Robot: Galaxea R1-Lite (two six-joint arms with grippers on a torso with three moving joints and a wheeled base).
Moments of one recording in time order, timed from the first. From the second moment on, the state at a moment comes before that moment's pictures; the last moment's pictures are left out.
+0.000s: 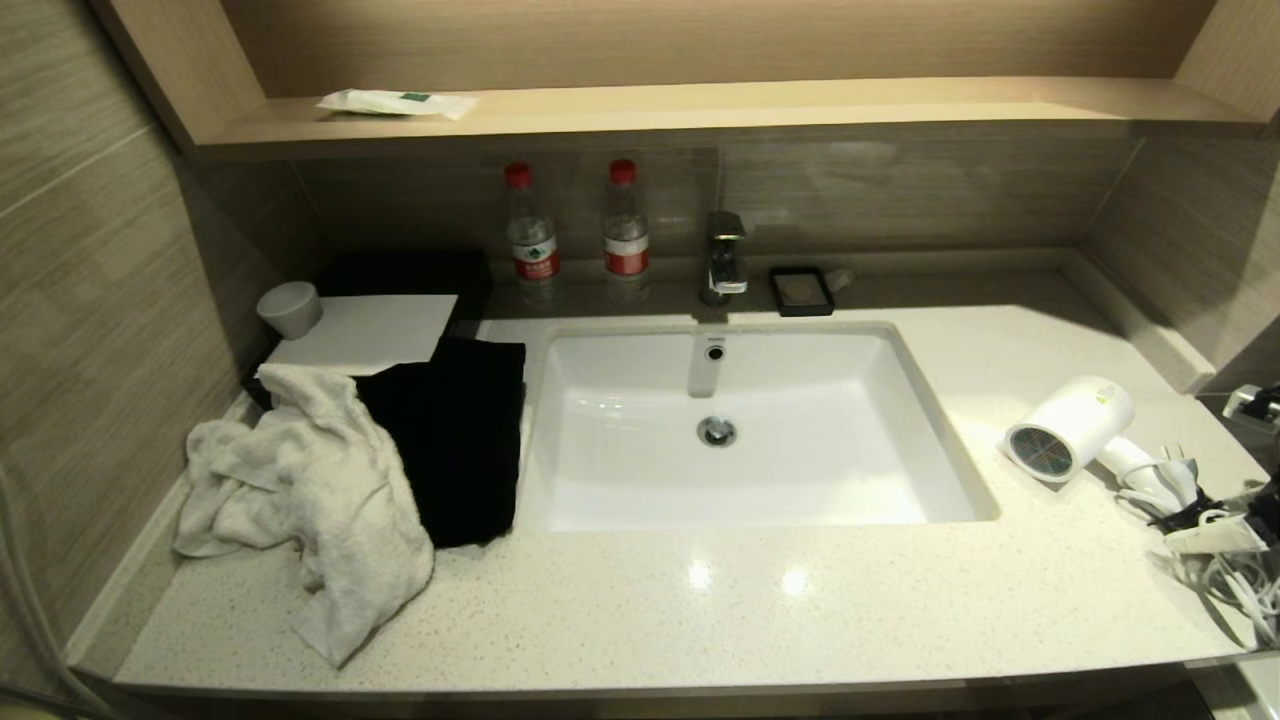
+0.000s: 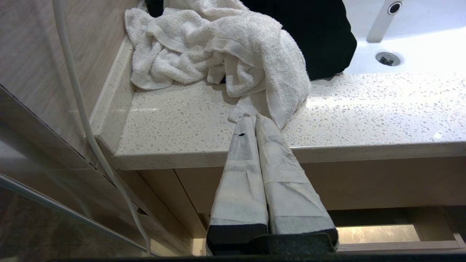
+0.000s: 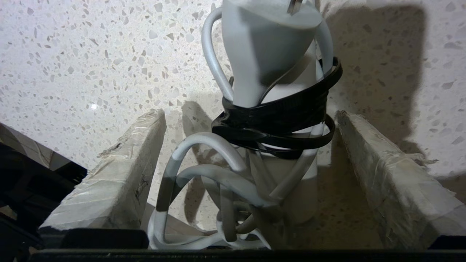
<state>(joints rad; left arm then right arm) 0.00 0.00 0.00 0.00 0.00 0.00 -0.68 1.99 -1.32 0.66 0.61 -1.05</state>
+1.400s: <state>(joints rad) 0.00 0.00 0.00 0.00 0.00 0.00 -0.65 1.93 -1.35 0.70 0.59 -1.03</state>
